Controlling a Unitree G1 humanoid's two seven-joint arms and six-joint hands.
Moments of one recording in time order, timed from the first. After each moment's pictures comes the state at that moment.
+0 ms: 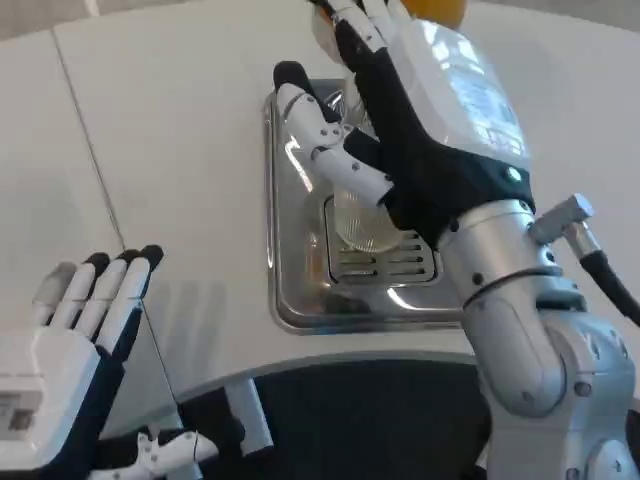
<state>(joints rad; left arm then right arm) 0.30 0.51 0.10 -0.32 0.85 -0.22 0.26 -0.61 -0.02 0.41 -0.52 -1.13 0.58 0.44</state>
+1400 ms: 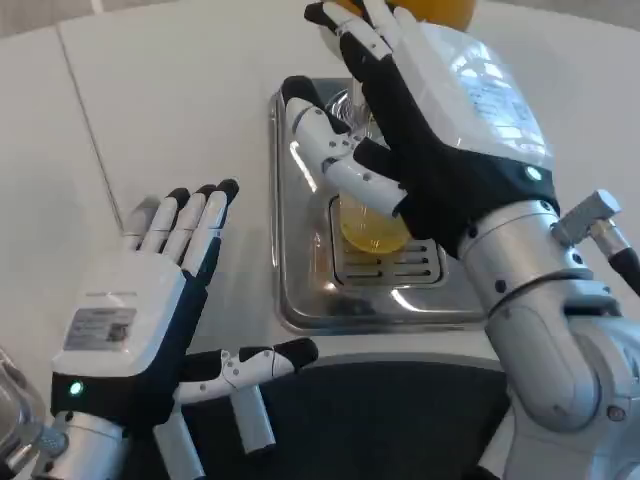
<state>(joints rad) -0.02 0.45 -0.10 -0.17 0.88 -0.12 0.25 -0.57 0.03 0.36 -0.61 -1.27 0.52 0.60</state>
